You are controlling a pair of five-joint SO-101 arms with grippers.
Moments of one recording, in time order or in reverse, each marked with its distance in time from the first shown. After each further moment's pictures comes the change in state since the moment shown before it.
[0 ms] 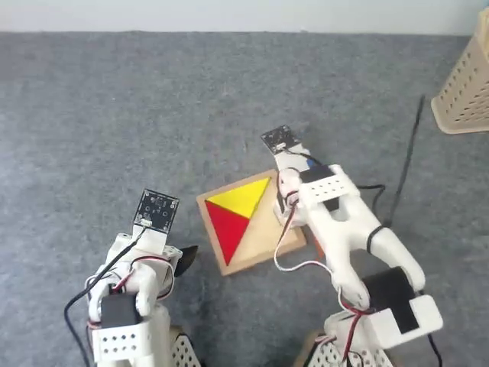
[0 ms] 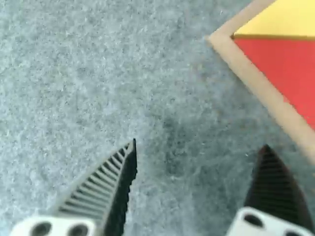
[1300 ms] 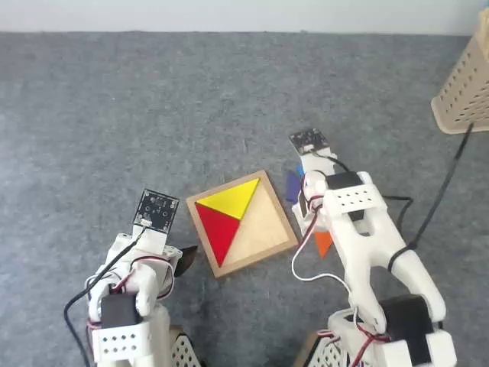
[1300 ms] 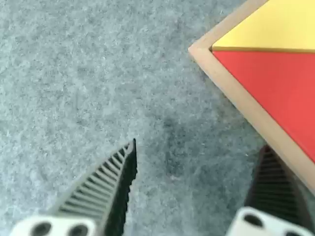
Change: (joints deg) left arm 0.0 0.0 0.0 0.0 0.0; right arm 7.9 -10.6 6.9 4.9 1.1
